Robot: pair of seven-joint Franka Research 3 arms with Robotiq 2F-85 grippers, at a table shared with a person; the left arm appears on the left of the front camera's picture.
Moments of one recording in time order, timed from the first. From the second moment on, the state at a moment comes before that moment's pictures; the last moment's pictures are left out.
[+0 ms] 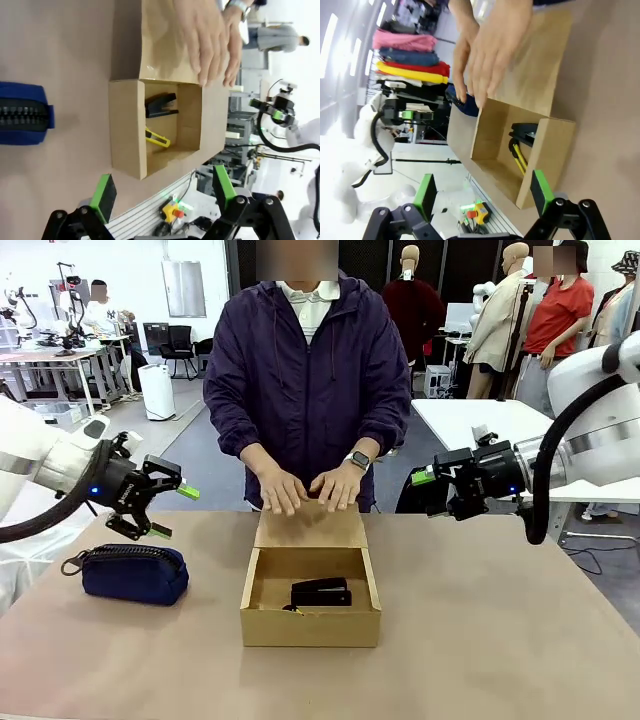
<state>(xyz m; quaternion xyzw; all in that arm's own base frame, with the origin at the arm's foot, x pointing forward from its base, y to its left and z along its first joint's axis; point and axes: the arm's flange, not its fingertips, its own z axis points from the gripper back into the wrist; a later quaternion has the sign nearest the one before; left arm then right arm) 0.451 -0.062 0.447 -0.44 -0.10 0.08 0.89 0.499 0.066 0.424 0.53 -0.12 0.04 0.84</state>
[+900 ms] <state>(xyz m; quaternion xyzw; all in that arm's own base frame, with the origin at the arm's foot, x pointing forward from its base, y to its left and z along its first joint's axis) 0.567 -0.122 0.382 -0.42 -0.04 0.09 0.90 0.566 0.093 0.378 0.51 -0.02 -0.01 0.86</state>
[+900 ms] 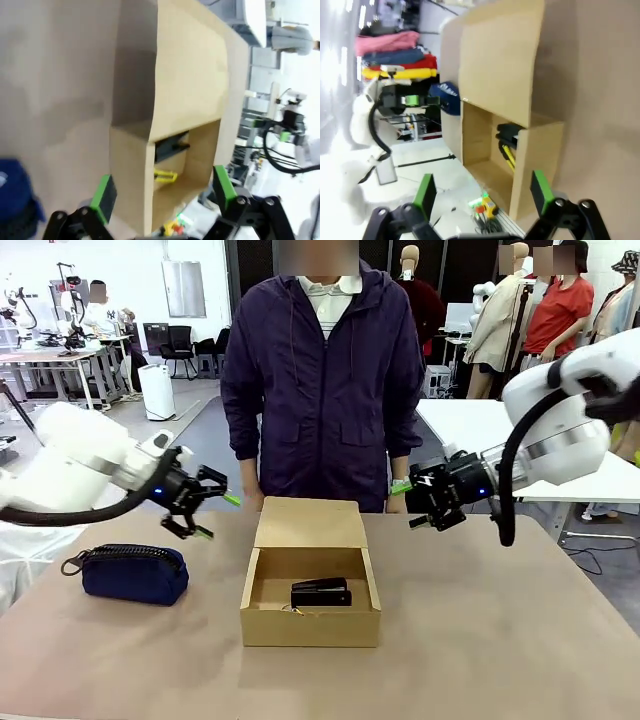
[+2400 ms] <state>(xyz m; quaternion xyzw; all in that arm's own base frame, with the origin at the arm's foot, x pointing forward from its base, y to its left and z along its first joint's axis) 0.634 -0.152 0.300 -0.52 -0.05 0.12 0.84 0.661 0.144 0.277 0.55 0.07 -0.11 0.83</state>
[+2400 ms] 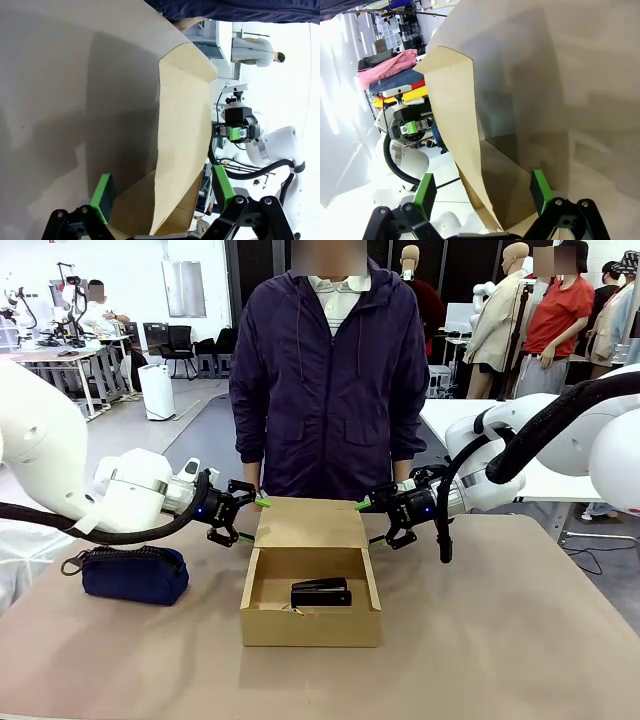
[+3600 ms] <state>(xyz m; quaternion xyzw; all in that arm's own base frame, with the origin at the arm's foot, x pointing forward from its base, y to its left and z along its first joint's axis) 0.633 -0.156 0.307 -0.56 -0.06 0.09 0.82 0.659 0.151 0.288 0.59 0.02 -0.04 0.81</state>
